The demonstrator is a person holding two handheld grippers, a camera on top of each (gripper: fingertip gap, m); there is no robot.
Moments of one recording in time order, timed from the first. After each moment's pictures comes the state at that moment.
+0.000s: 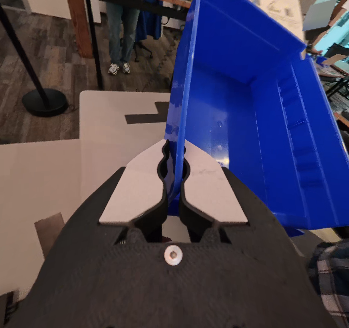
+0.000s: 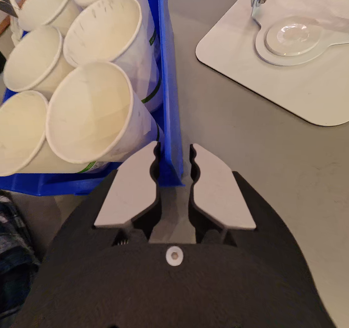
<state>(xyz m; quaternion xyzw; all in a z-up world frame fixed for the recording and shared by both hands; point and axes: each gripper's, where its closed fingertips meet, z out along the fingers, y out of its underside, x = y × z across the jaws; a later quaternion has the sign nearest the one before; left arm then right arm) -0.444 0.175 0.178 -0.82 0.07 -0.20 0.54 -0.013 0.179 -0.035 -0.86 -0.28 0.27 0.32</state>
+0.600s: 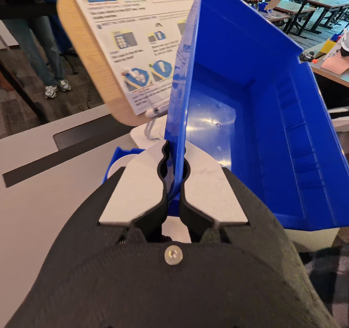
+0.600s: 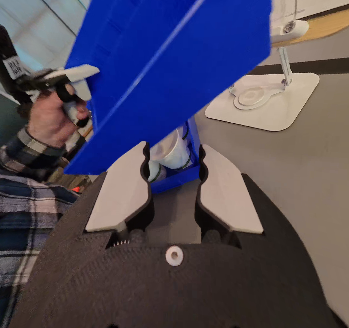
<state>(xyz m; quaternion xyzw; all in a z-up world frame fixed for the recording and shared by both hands) -0.166 0.199 0.161 -0.79 0.25 -0.22 0.52 0.071 0.128 0.108 -0.79 -0.13 0.41 0.43</state>
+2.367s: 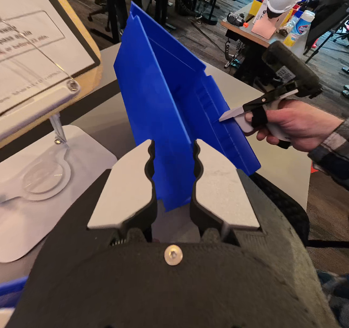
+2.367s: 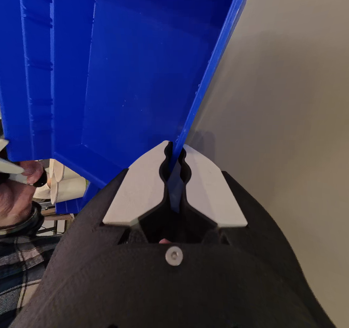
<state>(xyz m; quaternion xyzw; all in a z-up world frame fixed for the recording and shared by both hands) 0.095 0.200 0.087 -0.77 0.36 -0.32 0.42 0.283 0.180 -0.030 -0.88 0.11 0.36 0.30</state>
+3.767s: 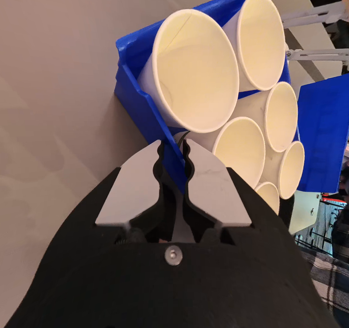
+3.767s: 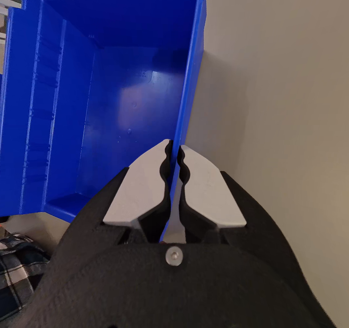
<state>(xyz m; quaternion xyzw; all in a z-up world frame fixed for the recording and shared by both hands) -0.273 0.165 -0.022 -0.93 -0.14 -0.25 0.24 0.328 0.228 -0.031 -0.94 -0.01 0.21 0.26</state>
